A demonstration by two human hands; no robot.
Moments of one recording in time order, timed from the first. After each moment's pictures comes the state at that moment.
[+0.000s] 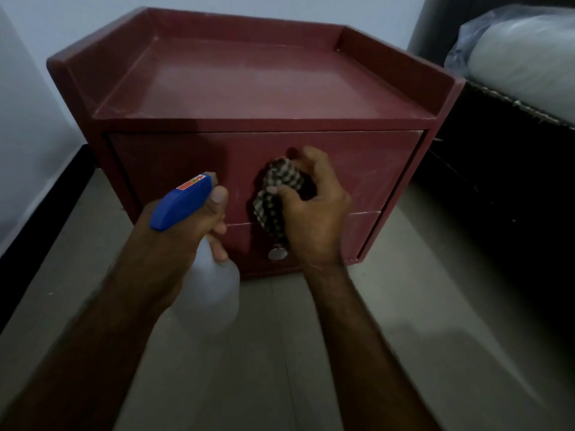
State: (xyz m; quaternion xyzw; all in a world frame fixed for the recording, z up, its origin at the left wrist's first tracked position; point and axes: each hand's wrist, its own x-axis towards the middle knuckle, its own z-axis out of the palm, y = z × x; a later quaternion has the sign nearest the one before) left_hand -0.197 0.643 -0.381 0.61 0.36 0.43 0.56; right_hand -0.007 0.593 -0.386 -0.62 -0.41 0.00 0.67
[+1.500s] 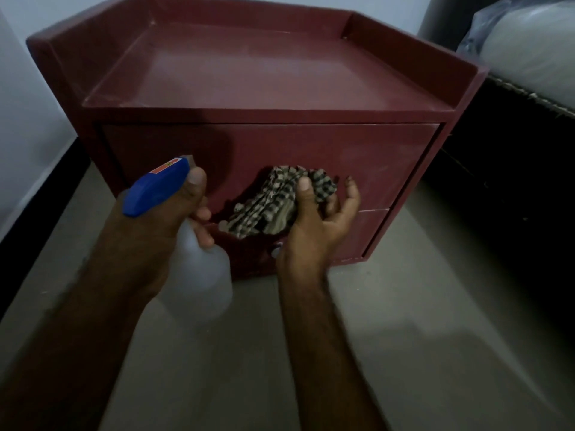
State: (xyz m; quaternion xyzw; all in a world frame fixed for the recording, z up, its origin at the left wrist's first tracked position) left_hand -0.202 0.662 -0.380 0.60 0.37 0.47 0.53; right_hand -0.035 0.610 -0.417 -0.43 -0.08 0.19 0.88
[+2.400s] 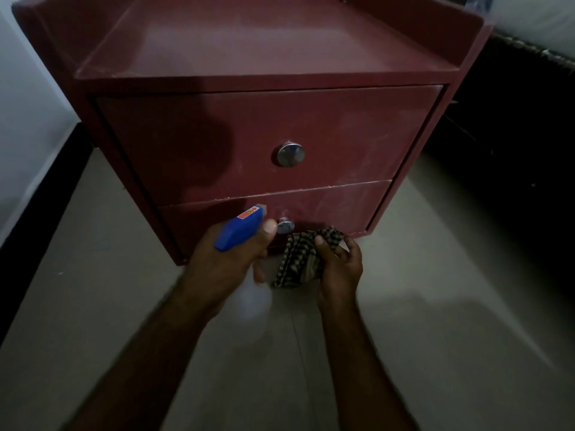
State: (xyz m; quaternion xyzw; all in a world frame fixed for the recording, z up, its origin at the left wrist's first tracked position) left_hand -0.169 0.607 -0.450 0.64 0.34 0.33 0.60; right_hand 0.013 0.549 -0.570 -0.56 0.02 0.29 0.78
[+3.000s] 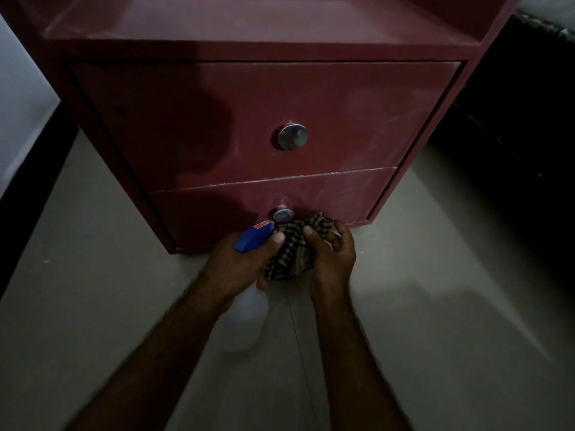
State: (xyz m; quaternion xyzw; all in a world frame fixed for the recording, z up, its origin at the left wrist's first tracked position) left_hand -0.151 0.613 -0.508 0.63 0.40 0.25 0.62; right_hand 0.006 0.556 -0.575 -0.57 -0.04 0.28 0.77
